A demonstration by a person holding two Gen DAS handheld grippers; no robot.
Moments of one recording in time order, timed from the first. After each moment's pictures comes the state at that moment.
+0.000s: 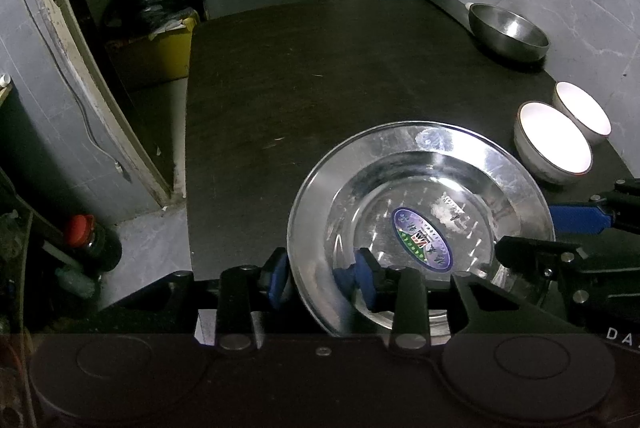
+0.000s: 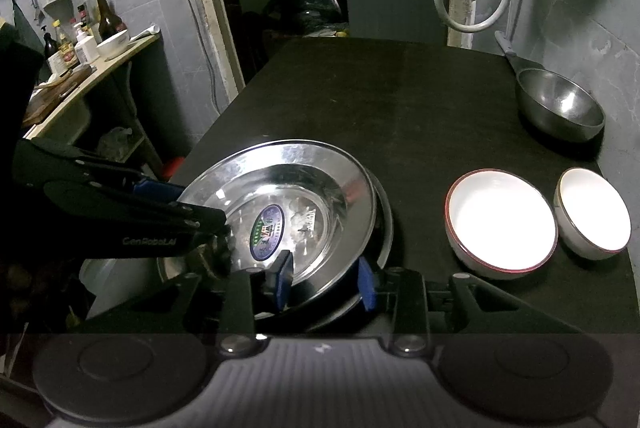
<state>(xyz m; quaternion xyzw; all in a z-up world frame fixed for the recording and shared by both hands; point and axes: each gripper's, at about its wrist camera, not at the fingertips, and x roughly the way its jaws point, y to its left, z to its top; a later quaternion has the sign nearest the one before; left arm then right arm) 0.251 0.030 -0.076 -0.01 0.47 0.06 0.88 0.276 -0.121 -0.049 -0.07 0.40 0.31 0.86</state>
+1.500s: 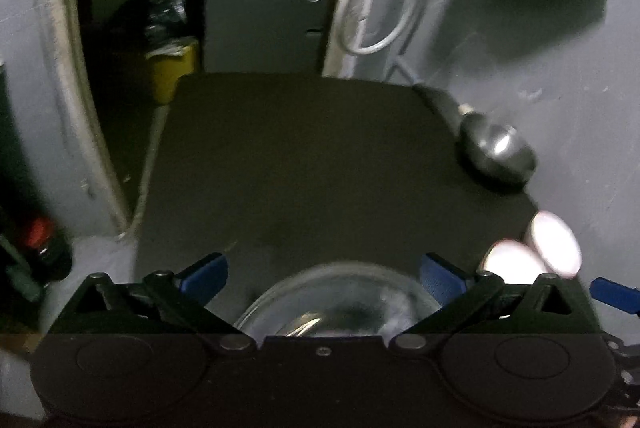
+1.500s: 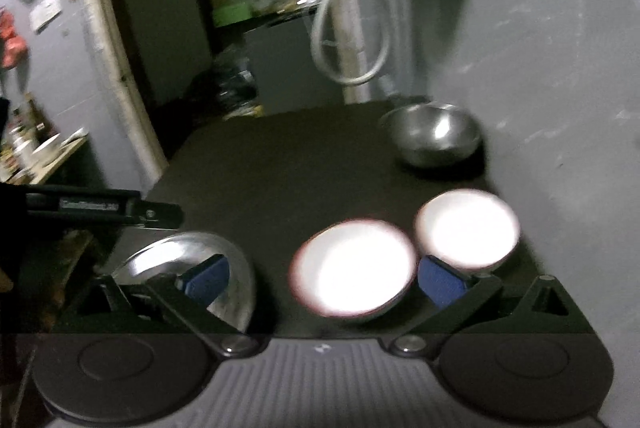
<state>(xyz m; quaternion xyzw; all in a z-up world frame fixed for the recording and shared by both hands) 0.311 0.028 -0.047 -0.12 0.37 0.05 0.92 0.310 -0.210 -0.031 0.03 0.32 0.19 0.93</state>
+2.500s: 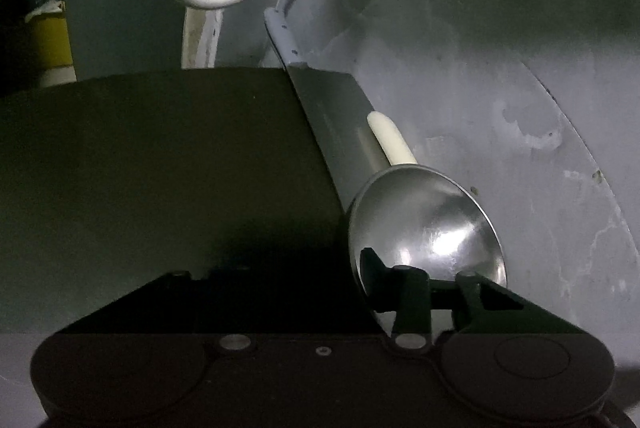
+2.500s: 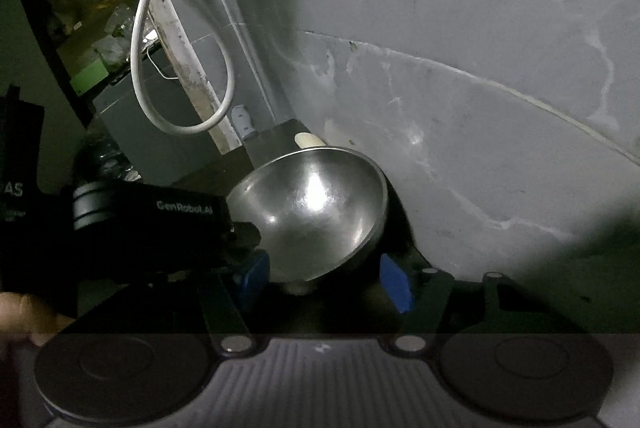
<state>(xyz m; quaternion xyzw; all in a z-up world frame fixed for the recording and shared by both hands) 0.582 -0.063 -0.094 -0.17 0.46 -0.08 0.87 0.495 -0.239 -0.071 0.16 0.36 0.03 0.92</state>
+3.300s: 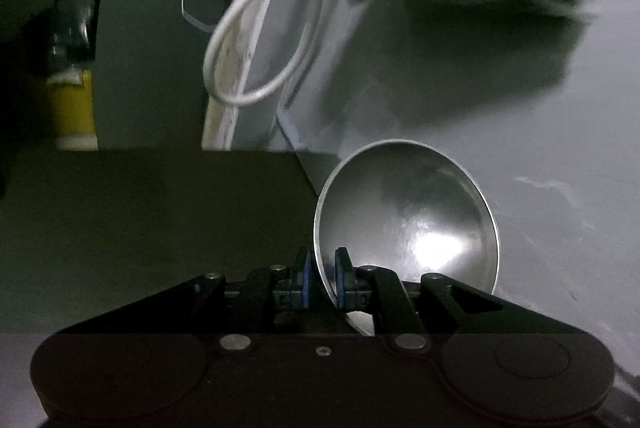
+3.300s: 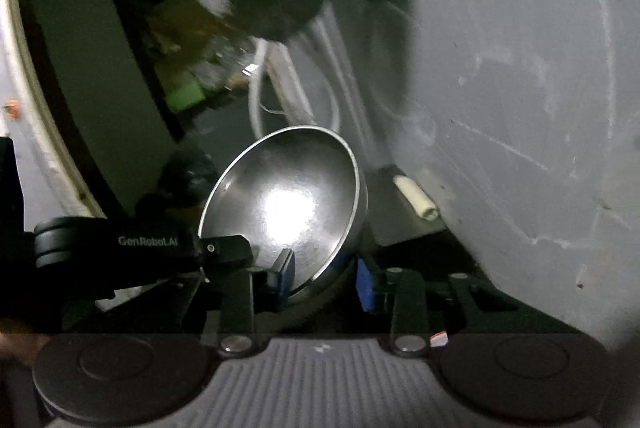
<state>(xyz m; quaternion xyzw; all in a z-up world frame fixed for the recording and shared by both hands) 0.439 -0.029 -0.012 -0.15 0.32 -0.07 0.93 0.407 -0.233 -0.018 0.15 0.26 0.16 0.94</state>
